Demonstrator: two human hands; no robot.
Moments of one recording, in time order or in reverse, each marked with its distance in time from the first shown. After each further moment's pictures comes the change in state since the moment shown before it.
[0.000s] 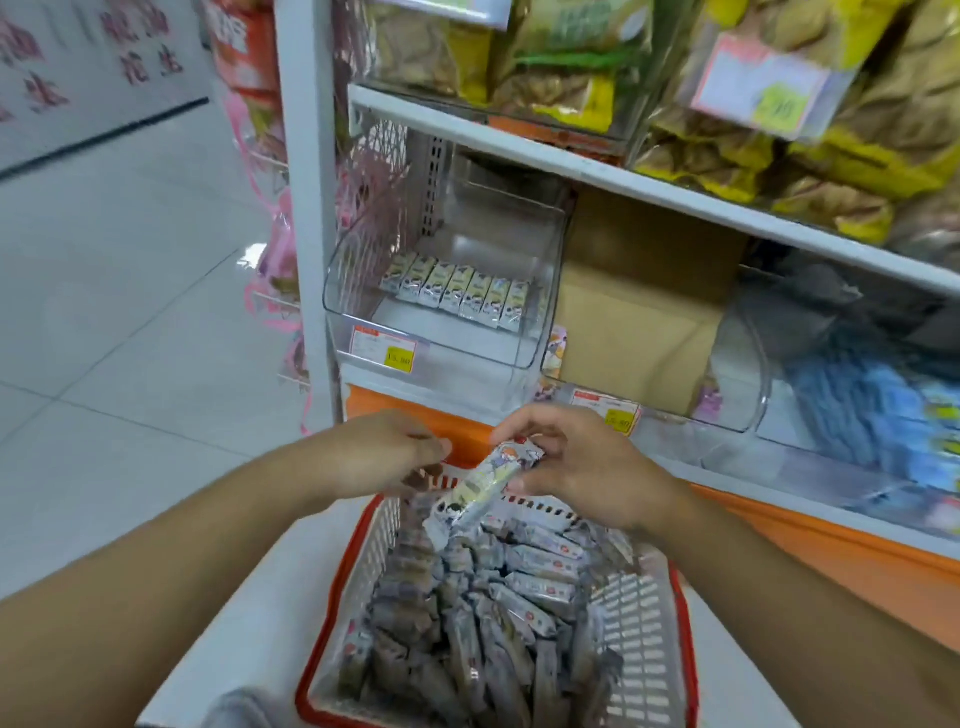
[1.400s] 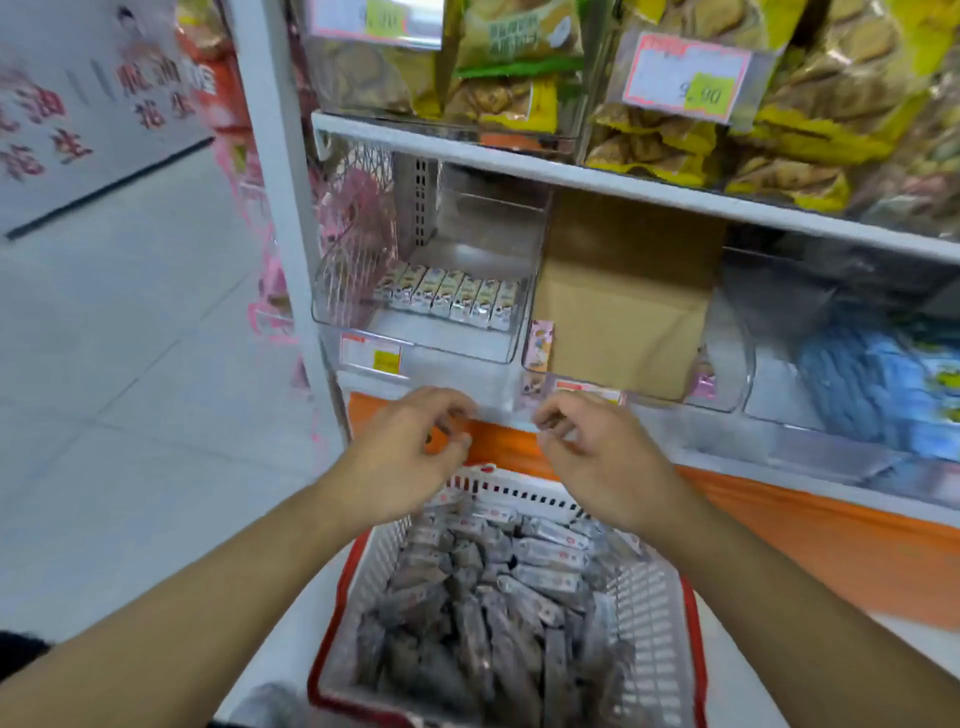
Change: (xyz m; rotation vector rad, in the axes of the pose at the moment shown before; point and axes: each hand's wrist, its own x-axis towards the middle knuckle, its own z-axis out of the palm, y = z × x) left_hand 0.005 0.011 0.041 0.290 0.416 0.523; right_hand -0.024 0.020 -0.015 -0.487 0.355 -0.134
